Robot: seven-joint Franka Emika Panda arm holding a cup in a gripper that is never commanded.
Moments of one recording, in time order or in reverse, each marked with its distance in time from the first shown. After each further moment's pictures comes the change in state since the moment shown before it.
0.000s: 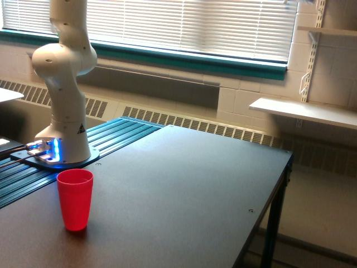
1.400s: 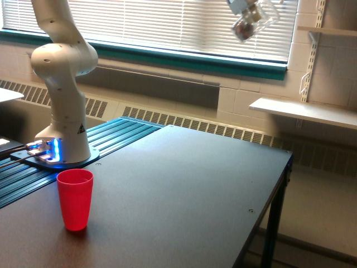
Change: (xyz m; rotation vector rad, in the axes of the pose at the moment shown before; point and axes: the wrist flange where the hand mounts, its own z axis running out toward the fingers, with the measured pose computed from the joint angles) arm -0.072 0.088 -0.097 -0.454 -0.404 -0.117
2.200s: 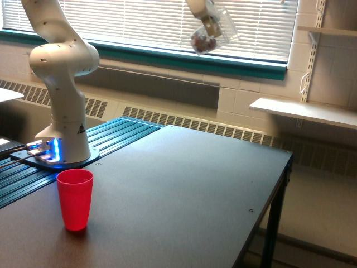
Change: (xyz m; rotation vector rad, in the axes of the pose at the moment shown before) arm -0.009 0.133 -0.034 -0.247 -0.027 0.321
